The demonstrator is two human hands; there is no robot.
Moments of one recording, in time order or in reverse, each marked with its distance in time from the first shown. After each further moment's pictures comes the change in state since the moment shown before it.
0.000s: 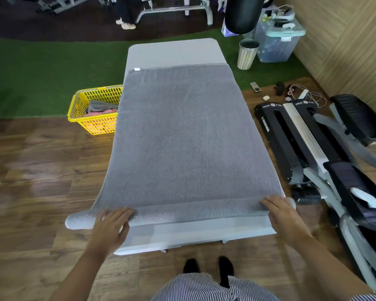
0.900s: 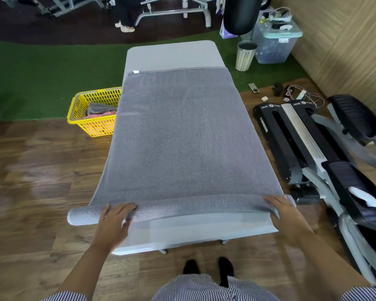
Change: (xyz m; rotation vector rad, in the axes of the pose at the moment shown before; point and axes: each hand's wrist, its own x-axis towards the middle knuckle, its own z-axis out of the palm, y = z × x) left_hand 0.010 0.001 0.017 -0.119 -0.048 -0.163; right_hand 0.001 0.010 -0.003 0.165 -0.295 0.347
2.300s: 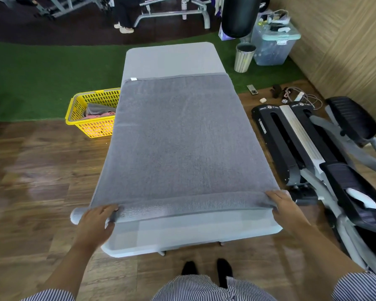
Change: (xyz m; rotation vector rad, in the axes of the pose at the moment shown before) left_hand 0.005 -0.027 -0.031 0.129 -0.154 -0.075; right_hand 0.021 0.004 -0.009 -0.008 -0.013 0.050
